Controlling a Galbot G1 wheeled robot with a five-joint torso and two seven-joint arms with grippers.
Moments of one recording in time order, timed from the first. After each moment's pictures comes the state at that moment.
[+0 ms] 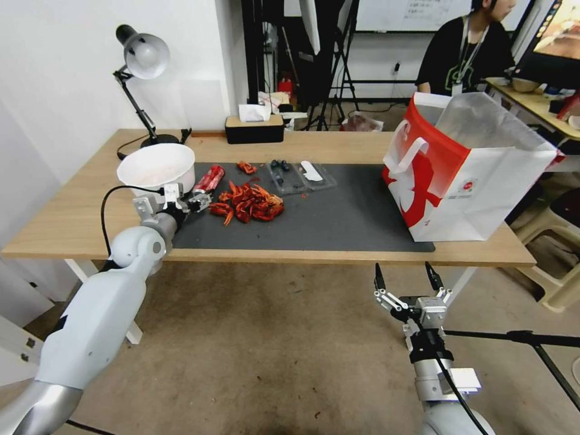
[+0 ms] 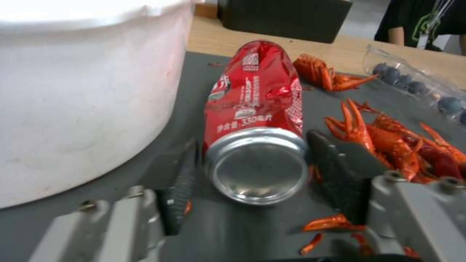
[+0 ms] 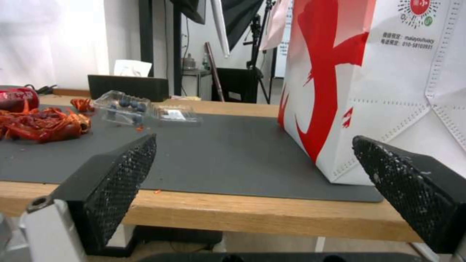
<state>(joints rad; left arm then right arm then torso) 0.73 -1.03 -0.28 -1.44 -0.85 0.36 -0.04 -1.68 1.22 0.39 2.09 0.10 0.30 0.29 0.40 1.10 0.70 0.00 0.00</state>
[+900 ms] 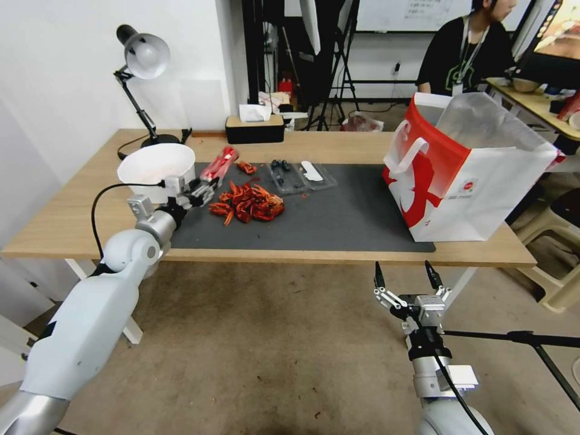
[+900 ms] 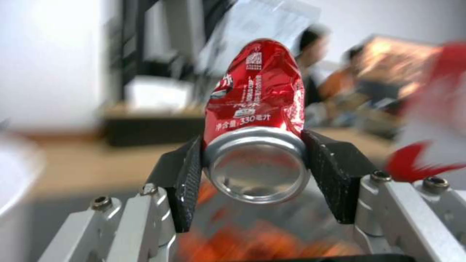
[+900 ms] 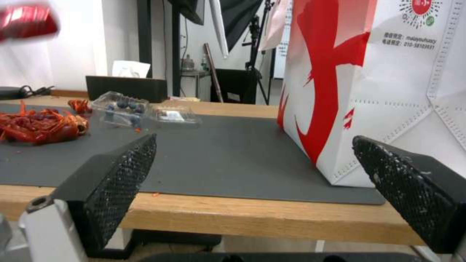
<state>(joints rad) 0.74 -0.98 -0.26 -1.52 -0.88 0.08 0.31 -1.67 1.23 0.39 2.08 0.10 0.30 0.29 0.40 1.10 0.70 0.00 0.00</state>
